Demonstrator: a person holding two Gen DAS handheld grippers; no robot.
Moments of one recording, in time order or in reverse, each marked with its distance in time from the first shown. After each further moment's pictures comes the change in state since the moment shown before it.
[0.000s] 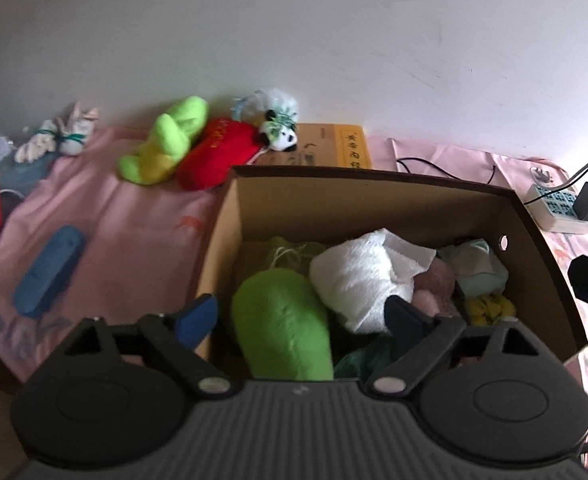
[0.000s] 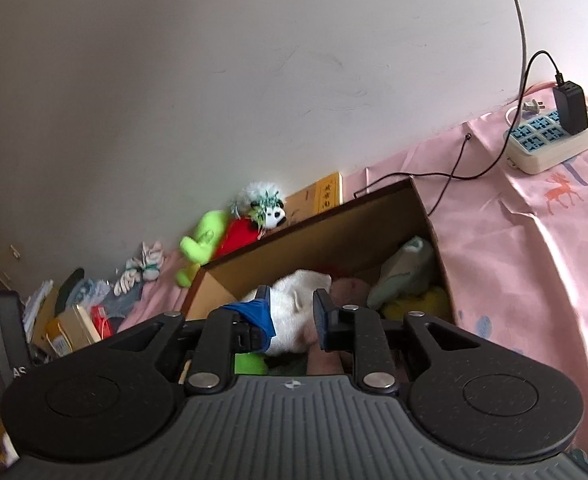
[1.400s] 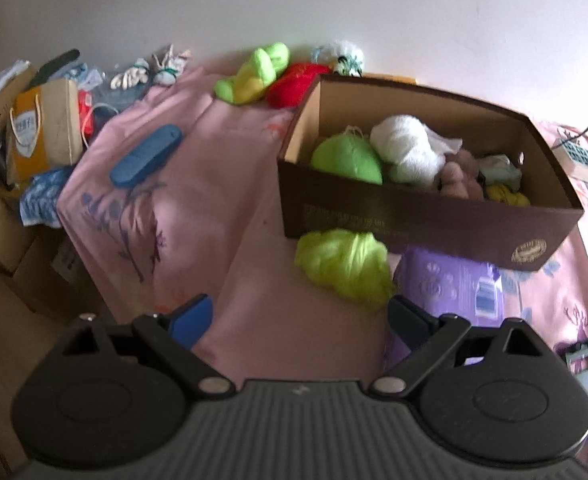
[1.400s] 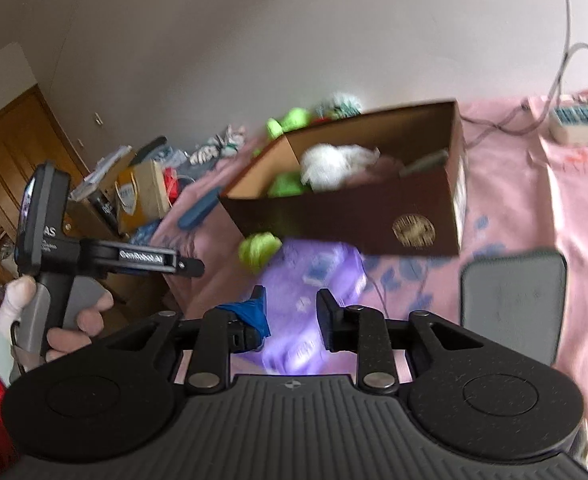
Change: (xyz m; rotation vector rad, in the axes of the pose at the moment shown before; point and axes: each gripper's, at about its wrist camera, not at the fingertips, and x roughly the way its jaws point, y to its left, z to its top) left arm -0.095 0.007 -0.124 -0.097 0.079 0.154; right arm -0.102 -0.033 -0.096 -0.284 0.191 0.209
